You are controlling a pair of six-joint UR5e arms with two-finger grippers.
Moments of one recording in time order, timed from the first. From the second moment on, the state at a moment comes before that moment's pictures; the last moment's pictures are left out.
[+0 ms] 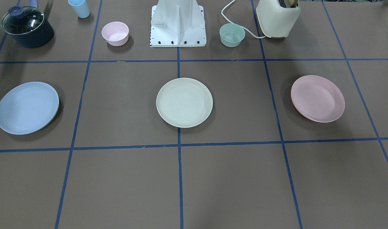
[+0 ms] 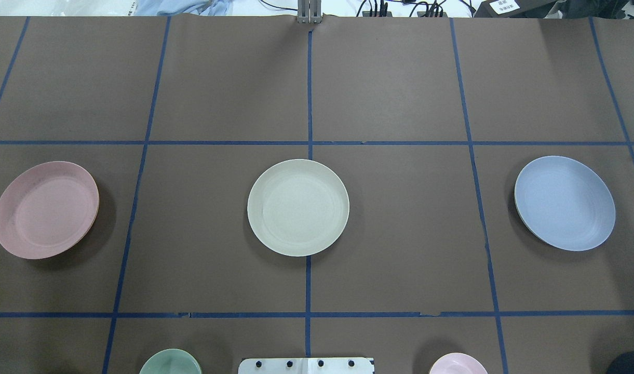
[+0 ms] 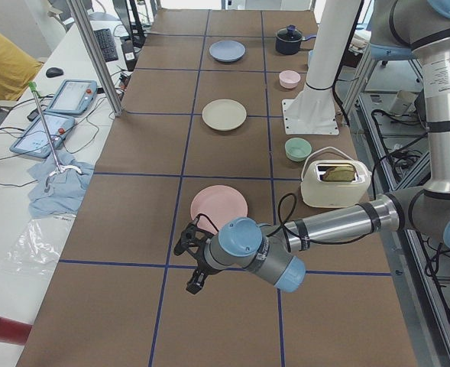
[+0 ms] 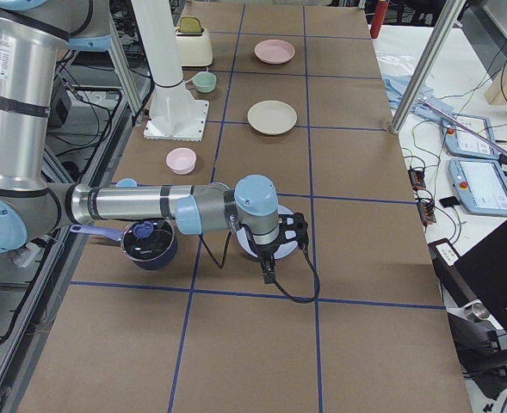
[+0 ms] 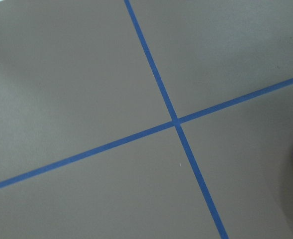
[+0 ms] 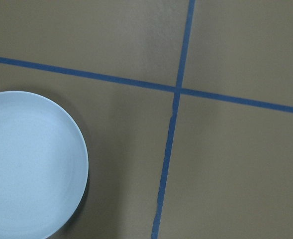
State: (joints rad) left arm -1.63 -1.37 -1.50 -2.41 -2.37 0.03; right arm 1.55 -1.78 1.85 -1.41 2.33 -0.01
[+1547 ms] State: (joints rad) left arm -1.09 -1.39 -1.42 -2.95 -2.00 -0.71; right arm 1.22 -1.80 1.82 -0.84 2.17 0.66
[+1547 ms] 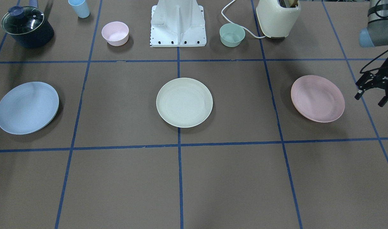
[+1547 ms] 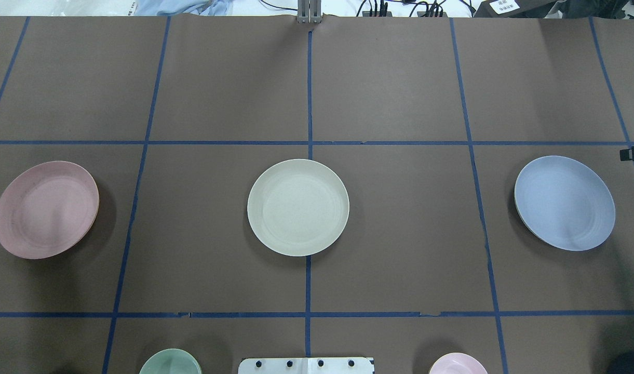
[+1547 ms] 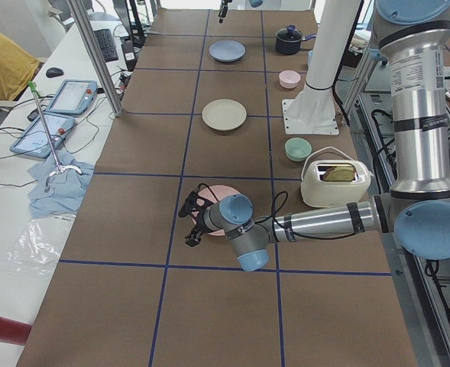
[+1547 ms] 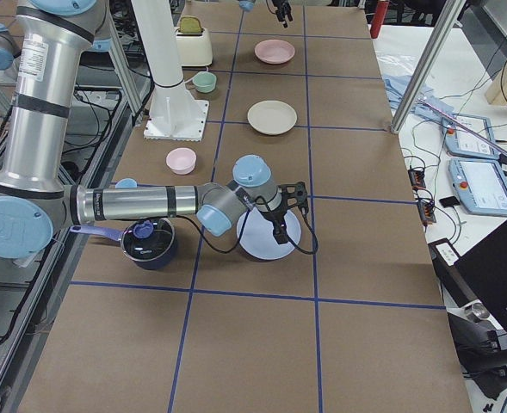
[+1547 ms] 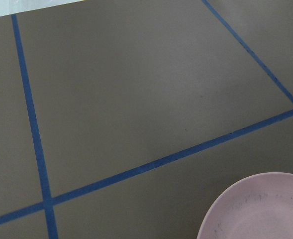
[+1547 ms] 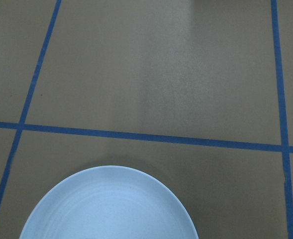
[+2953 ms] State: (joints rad) left arm -0.85 -1.39 -1.48 -3.00 -1.84 -0.89; right arm 1.22 -1.79 1.82 -0.84 2.17 0.66
